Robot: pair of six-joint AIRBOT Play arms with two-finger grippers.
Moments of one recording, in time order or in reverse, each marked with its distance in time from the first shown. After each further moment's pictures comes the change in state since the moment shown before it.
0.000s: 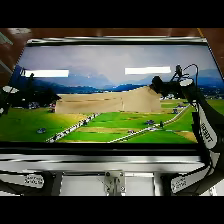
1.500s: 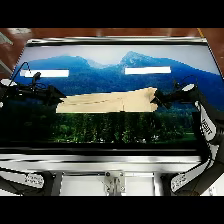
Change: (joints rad) left arm -0.018 -0.039 0.145 -0.032 -0.347 -0.126; right arm -0.094 -0.091 0.012 -0.174 0.341 0.063
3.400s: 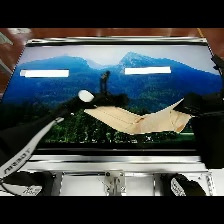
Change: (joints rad) left arm -0.868 0.060 0.000 -0.206 0.787 -0.073; right arm 0.005 0.905 -0.015 -0.216 0.666 0.107
